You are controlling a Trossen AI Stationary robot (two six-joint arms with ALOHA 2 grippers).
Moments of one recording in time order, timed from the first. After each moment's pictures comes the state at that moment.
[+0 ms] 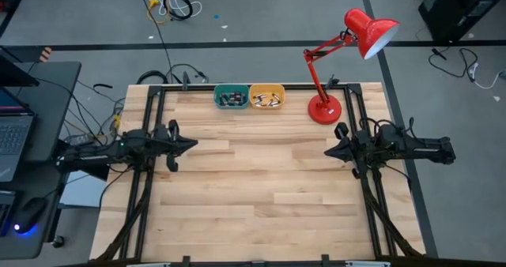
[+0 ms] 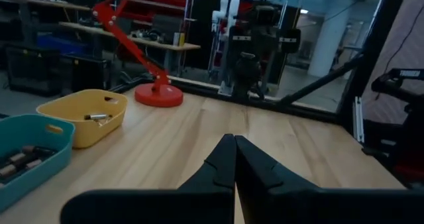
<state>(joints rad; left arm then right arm) 0.08 0.00 0.04 0.00 -0.05 -0.19 0.00 0.00 0.16 -0.09 -0.20 0.16</state>
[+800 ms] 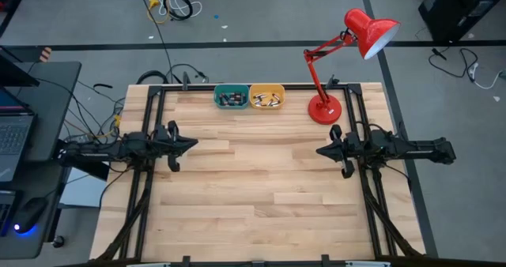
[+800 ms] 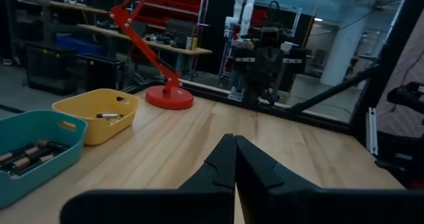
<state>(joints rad) -0.02 0.00 0.01 0.04 -0.21 -0.21 0.00 0.01 0.01 0.04 -0.08 0.21</state>
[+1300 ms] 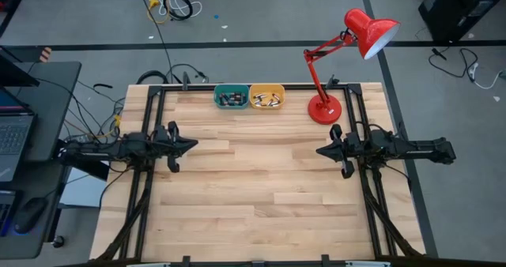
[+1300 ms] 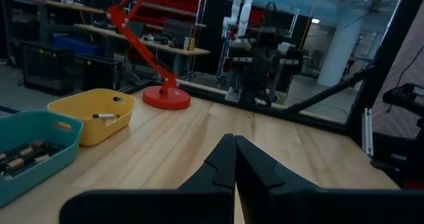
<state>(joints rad) -0.04 0.01 0.01 0.05 -0.22 -0.21 0.00 0.01 0.01 0.05 -0.08 0.19</state>
